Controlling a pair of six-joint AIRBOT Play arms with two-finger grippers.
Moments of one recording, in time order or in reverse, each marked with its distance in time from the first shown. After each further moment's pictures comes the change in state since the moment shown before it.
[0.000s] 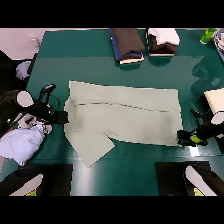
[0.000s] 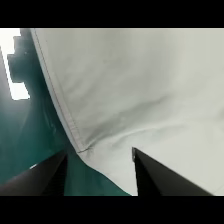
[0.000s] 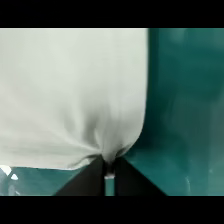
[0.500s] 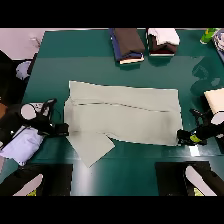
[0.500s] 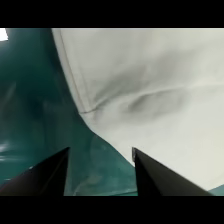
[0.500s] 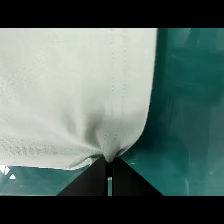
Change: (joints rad) left arm -0.007 0.074 -0.208 -0.048 0.002 -0.044; right arm 0.000 0.001 -0.002 0.002 -0.005 -0.018
